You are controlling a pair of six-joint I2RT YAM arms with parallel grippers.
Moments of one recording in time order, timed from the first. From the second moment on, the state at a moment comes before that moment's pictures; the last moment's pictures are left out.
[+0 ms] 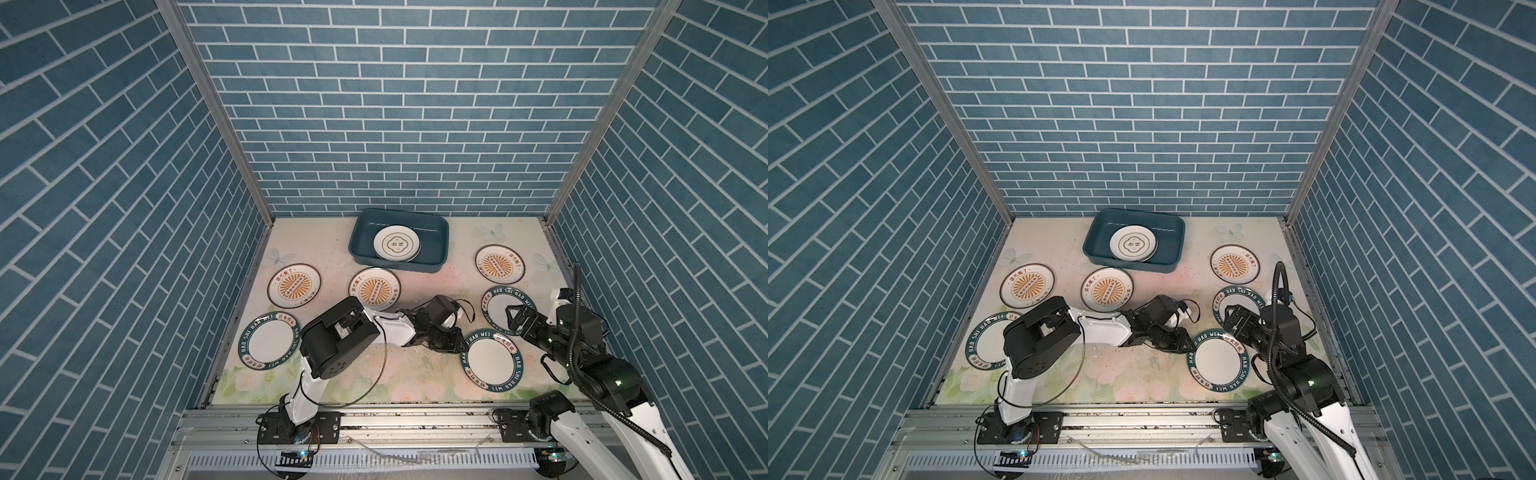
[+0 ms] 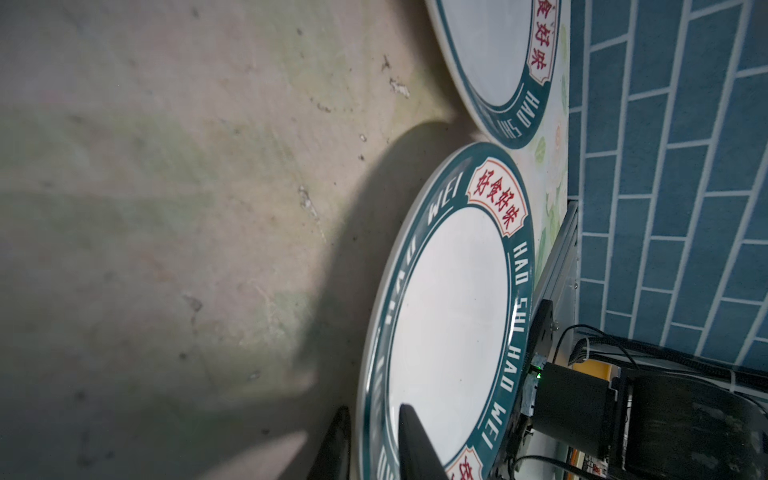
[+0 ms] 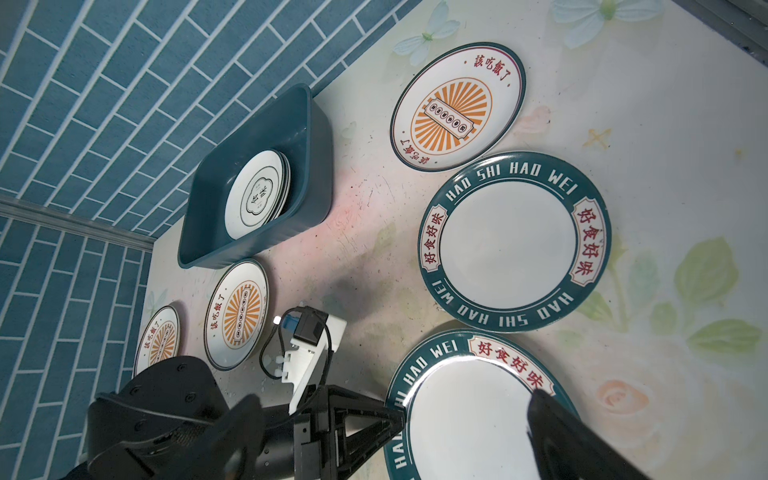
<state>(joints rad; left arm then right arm) -1.00 2.03 1.11 0.11 0.52 -0.83 0.39 0.50 0.75 -0.88 0.08 0.76</state>
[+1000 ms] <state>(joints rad) -0.88 1.84 0.97 0.10 0.54 -0.89 0.39 0.52 0.75 -0.87 0.09 0.76</state>
